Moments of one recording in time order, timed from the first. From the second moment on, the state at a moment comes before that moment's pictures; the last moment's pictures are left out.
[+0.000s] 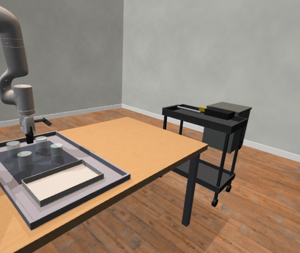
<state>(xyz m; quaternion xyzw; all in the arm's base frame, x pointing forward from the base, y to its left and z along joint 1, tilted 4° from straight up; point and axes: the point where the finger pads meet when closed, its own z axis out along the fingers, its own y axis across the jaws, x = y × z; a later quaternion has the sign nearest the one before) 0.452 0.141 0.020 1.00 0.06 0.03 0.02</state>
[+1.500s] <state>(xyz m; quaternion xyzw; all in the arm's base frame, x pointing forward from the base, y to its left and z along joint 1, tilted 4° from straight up) 0.446 0.026 0.100 1.00 0.06 0.03 0.03</state>
